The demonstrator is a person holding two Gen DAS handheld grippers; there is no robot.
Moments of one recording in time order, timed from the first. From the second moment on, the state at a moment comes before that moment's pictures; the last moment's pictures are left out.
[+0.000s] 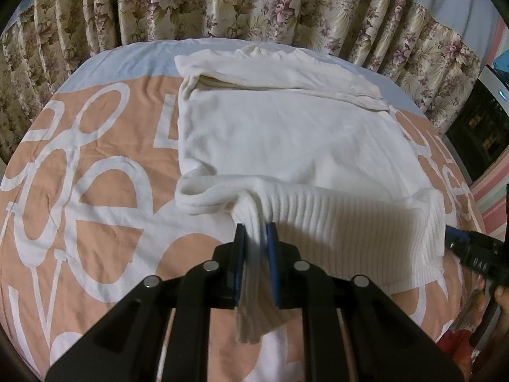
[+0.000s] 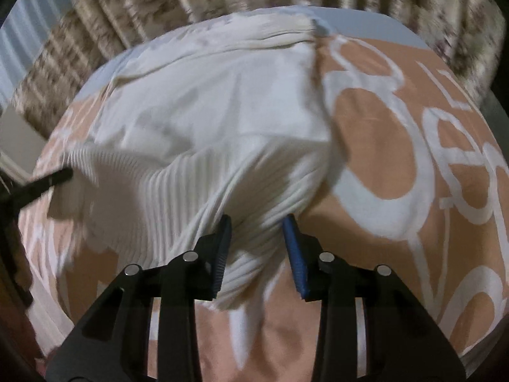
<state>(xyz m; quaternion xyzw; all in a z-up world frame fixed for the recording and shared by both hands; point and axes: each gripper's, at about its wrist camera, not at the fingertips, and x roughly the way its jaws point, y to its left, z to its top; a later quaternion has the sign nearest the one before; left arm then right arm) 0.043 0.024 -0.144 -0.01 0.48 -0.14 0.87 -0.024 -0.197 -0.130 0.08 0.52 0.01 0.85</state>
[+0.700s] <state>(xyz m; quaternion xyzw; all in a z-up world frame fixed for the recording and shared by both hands) 0.045 0.025 -0.145 -0.03 0.47 -0.15 0.87 -0.026 -0.263 -0.086 0.22 0.41 0.02 0.88</state>
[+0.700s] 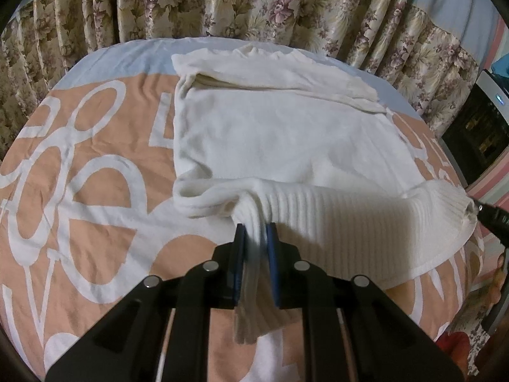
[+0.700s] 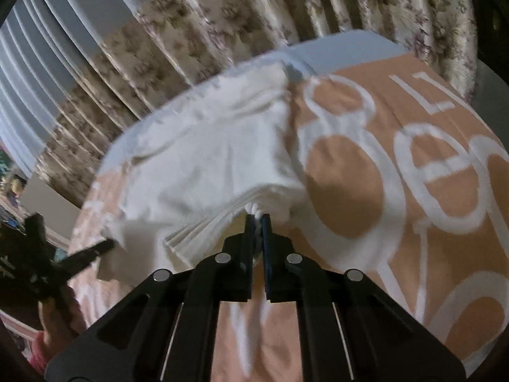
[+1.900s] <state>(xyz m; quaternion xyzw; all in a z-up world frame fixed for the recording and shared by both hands) 0.306 0.029 -0.129 -0.04 0.43 -0.10 0.90 0.270 -0.303 -0.103 0.19 0.40 0.03 0.89</state>
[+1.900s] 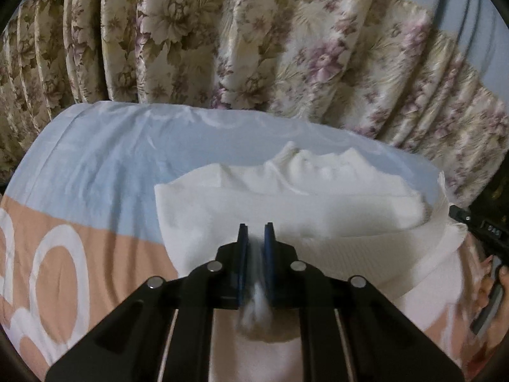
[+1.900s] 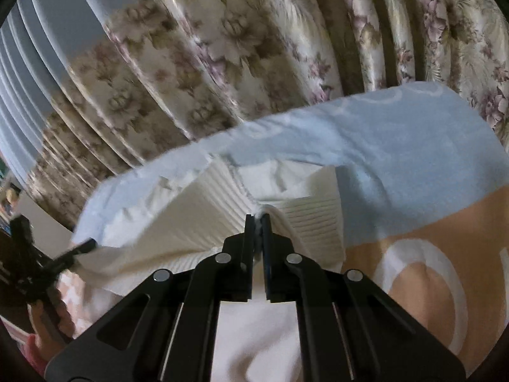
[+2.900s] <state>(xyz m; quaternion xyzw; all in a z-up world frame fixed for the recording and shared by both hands) 0.266 0.009 -0.124 0.08 0.43 -0.17 0.88 0.235 -0.282 -0.108 0.07 0.42 0.06 0.90</state>
